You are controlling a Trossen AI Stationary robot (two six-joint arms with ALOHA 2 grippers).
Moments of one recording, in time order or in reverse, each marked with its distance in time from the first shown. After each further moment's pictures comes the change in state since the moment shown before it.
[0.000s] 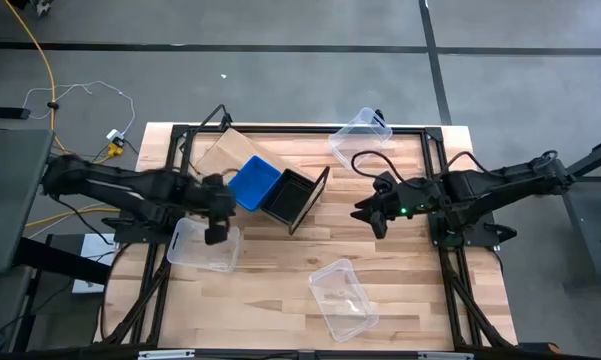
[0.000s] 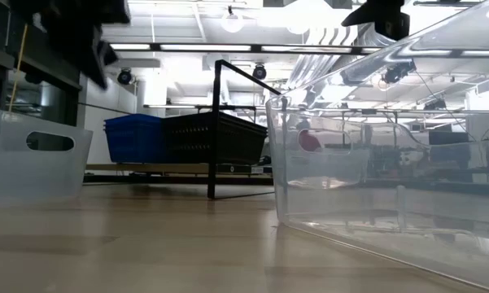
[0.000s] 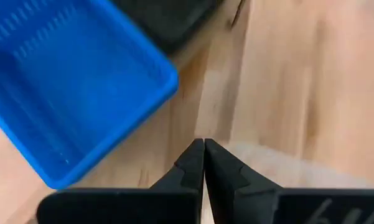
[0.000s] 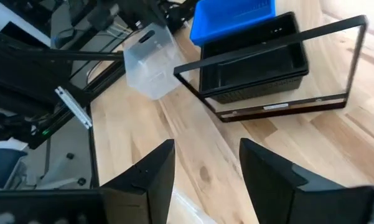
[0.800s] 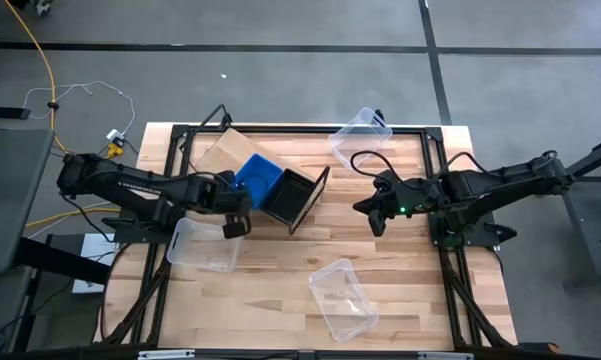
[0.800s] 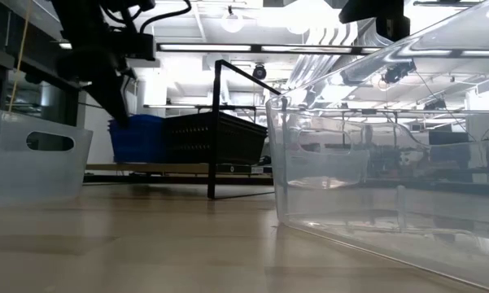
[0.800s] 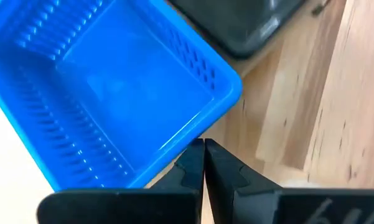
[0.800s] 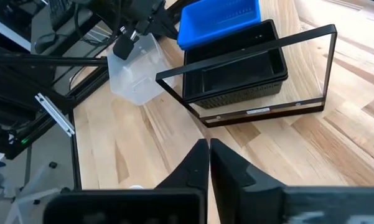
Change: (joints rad) left arm 0.051 0.230 0.000 0.095 -0.179 0.048; right arm 0.000 0.005 0.000 -0.024 0.050 -0.001
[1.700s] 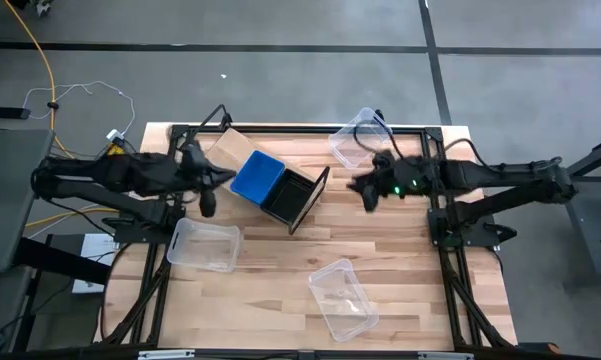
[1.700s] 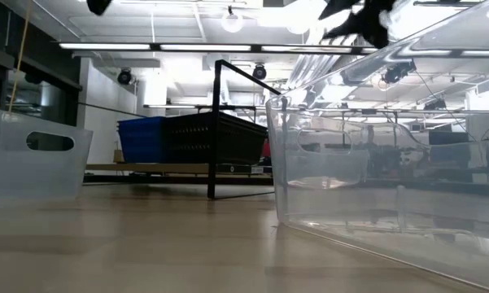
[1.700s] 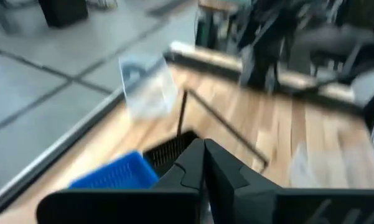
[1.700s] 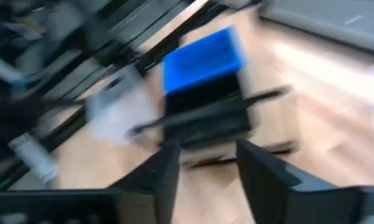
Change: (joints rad) left arm -0.054 -0.474 0.146 0.195 -0.101 -0.074; right arm -0.214 0.005 0.000 0.090 -0.025 -0.112
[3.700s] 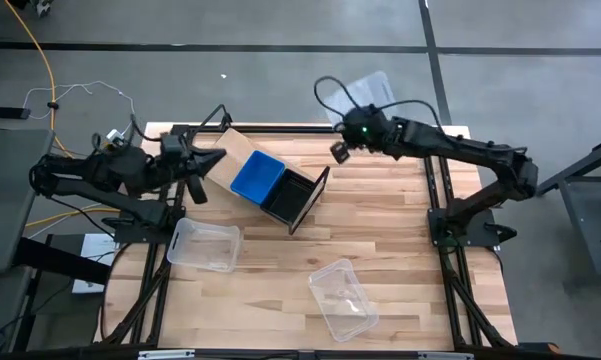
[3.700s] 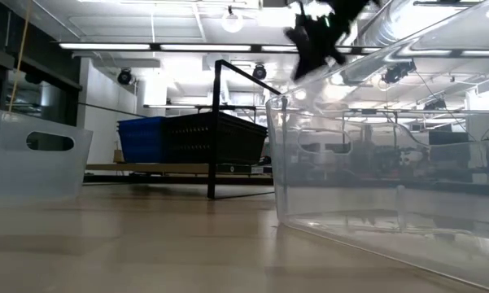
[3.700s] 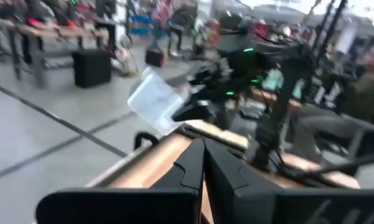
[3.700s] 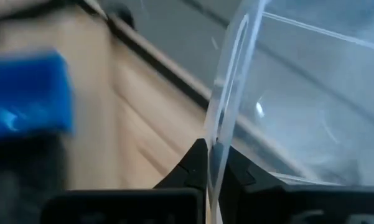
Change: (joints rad) left arm -0.062 -0.069 -0.001 0.262 -0.203 0.072; right arm -0.354 0.399 0.346 -0.117 0.117 -0.441
